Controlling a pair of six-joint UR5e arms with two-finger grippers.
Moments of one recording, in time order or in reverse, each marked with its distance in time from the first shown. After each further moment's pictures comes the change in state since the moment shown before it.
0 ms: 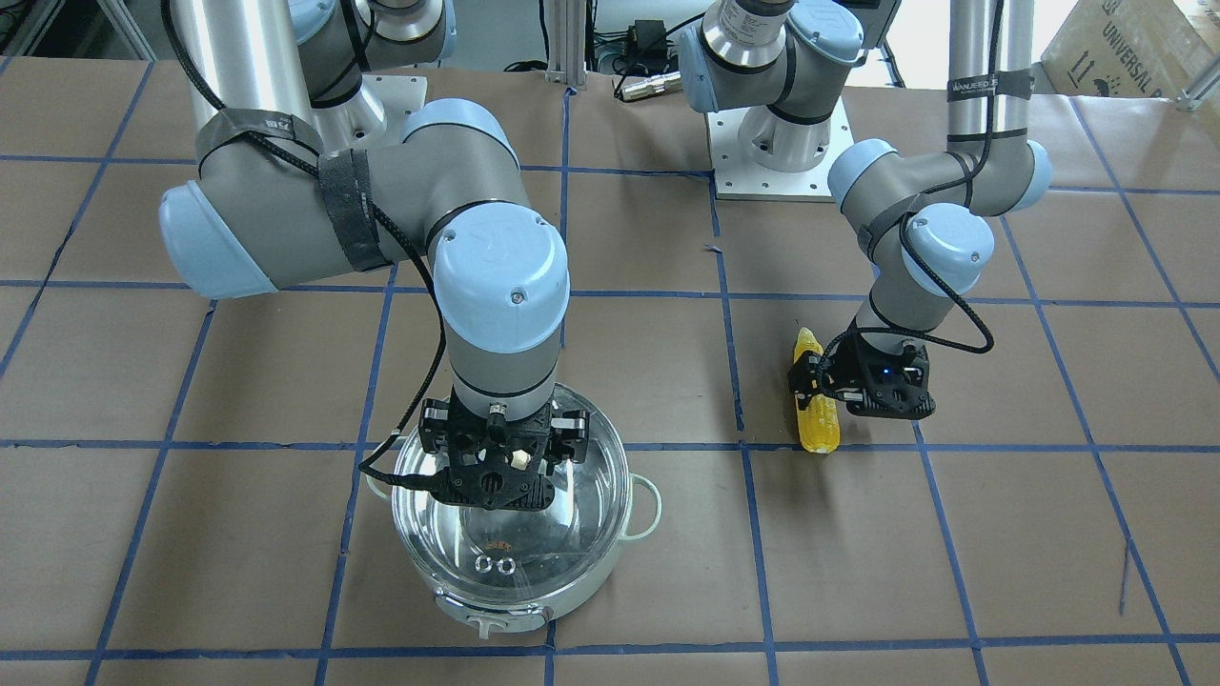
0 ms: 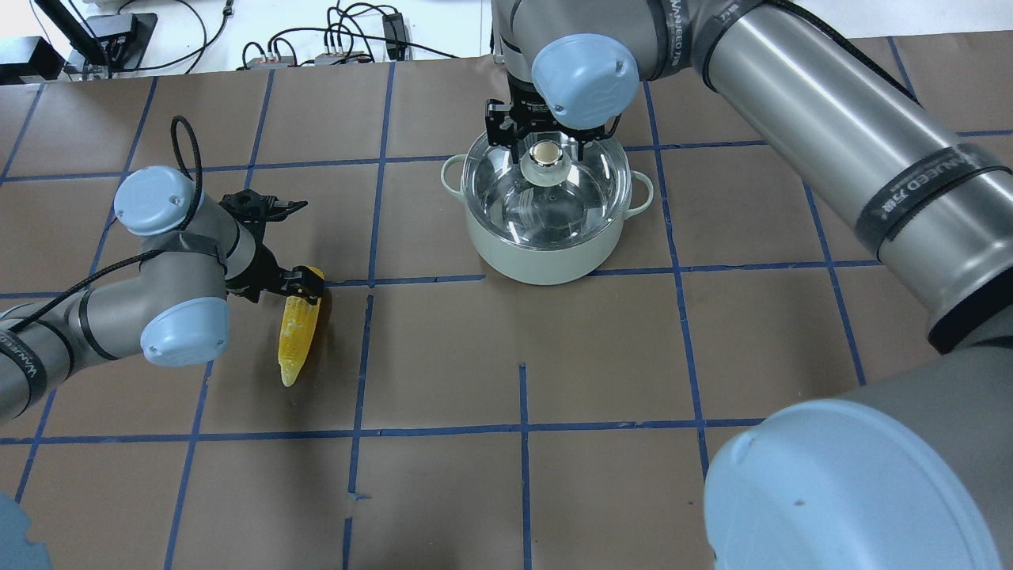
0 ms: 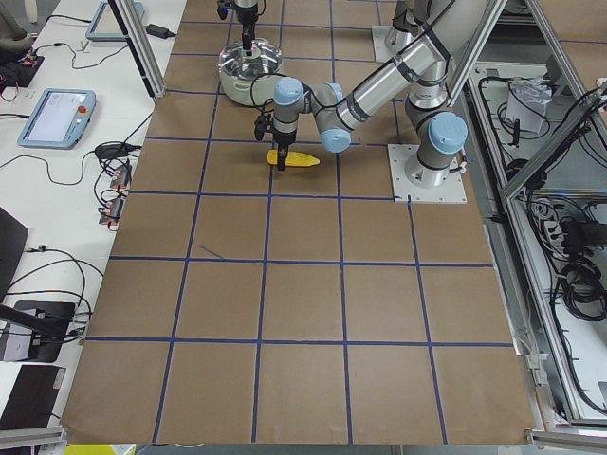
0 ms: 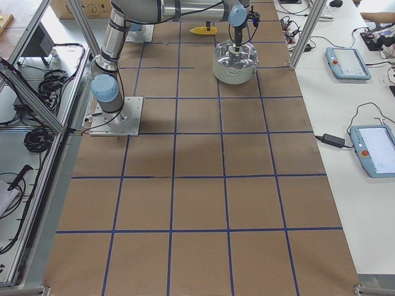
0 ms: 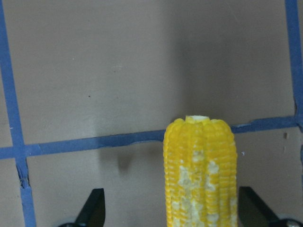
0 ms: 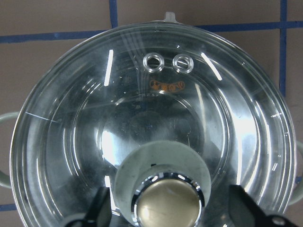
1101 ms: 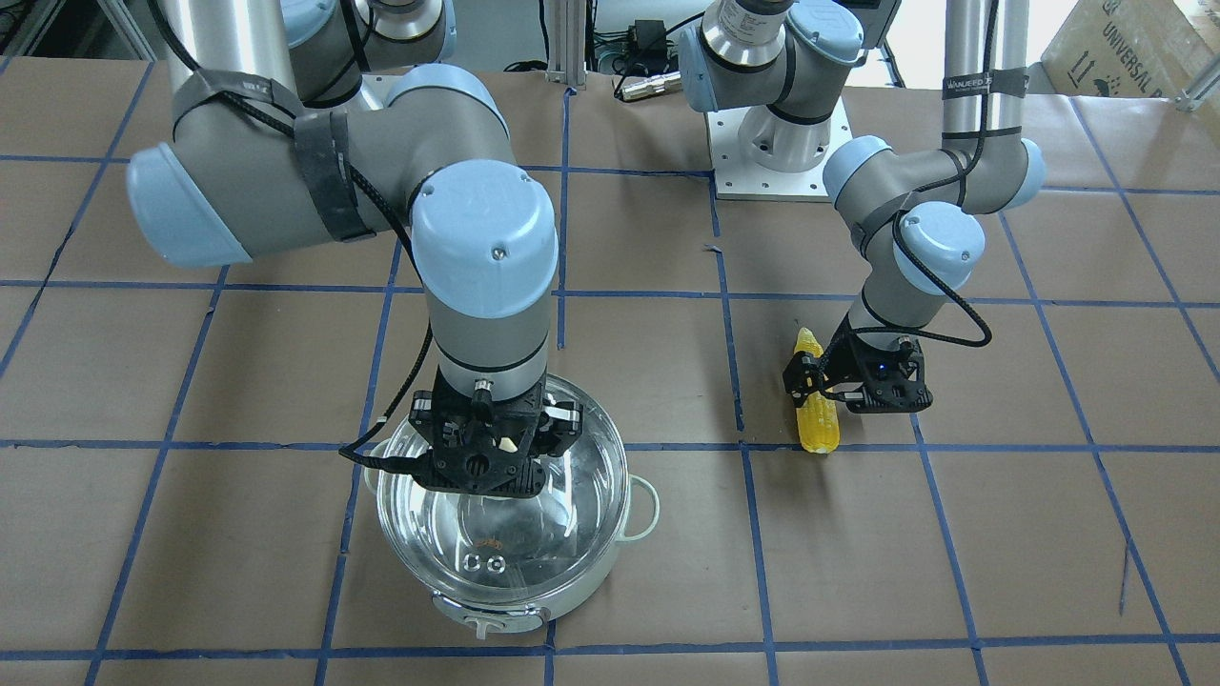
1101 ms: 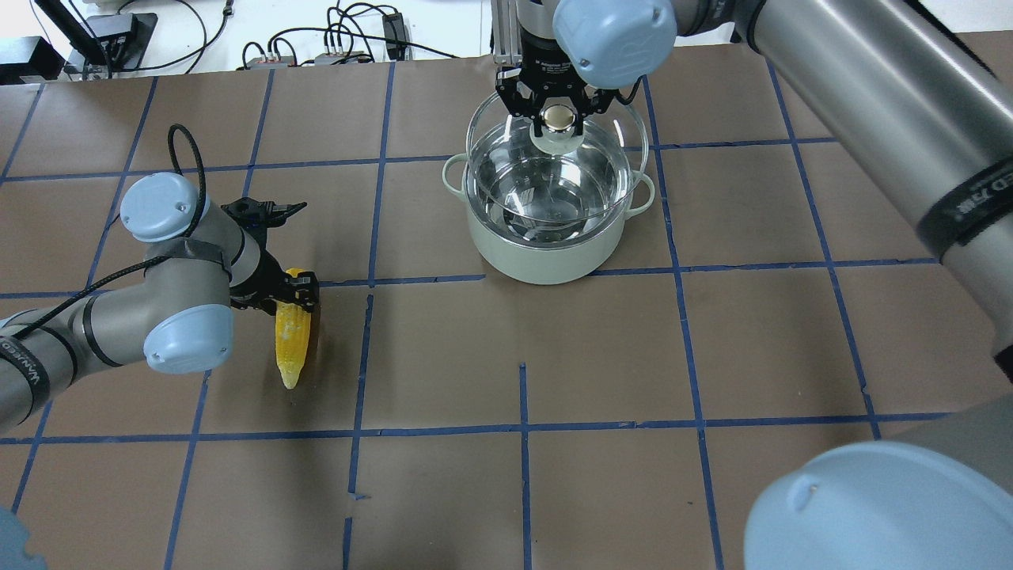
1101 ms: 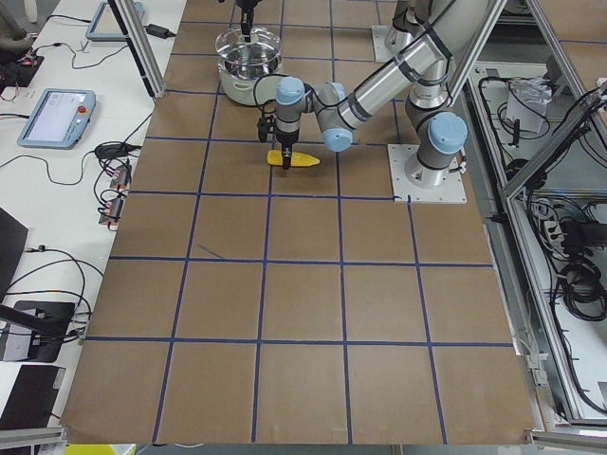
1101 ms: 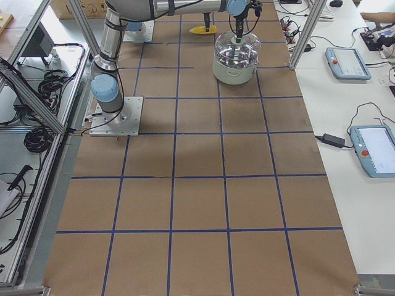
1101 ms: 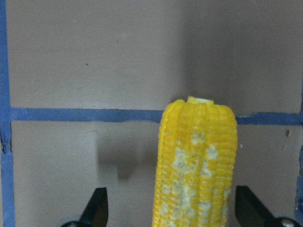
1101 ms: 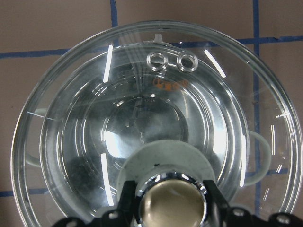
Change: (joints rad) left arm -0.006 0.009 -0.024 -0.005 0.000 -0.106; right arm -0.036 -0.081 -0.046 0.080 0.012 -0.053
